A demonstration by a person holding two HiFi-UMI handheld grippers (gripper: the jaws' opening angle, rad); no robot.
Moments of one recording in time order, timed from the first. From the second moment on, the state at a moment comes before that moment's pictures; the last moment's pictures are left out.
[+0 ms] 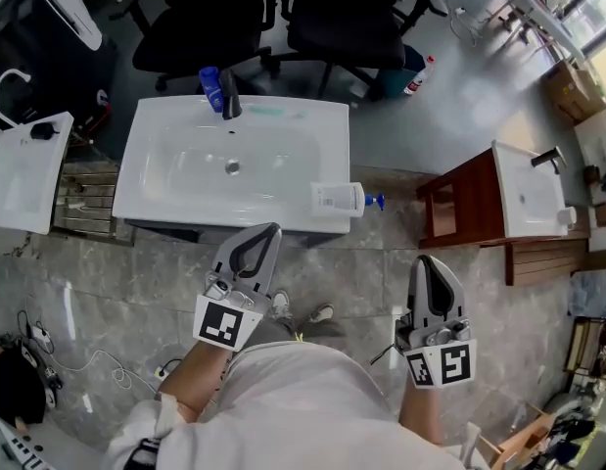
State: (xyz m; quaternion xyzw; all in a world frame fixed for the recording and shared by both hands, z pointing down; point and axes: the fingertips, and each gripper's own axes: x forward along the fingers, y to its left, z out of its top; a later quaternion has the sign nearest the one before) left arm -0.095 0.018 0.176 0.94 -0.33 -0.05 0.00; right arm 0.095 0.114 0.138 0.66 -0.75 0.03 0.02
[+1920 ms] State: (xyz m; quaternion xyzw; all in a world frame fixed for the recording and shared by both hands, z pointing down) left arm -0.012 -0.005 0.240 0.91 -0.40 0.04 0.00; right arm 0.191 0.024 0.251 0.58 -0.80 0.16 -0.04
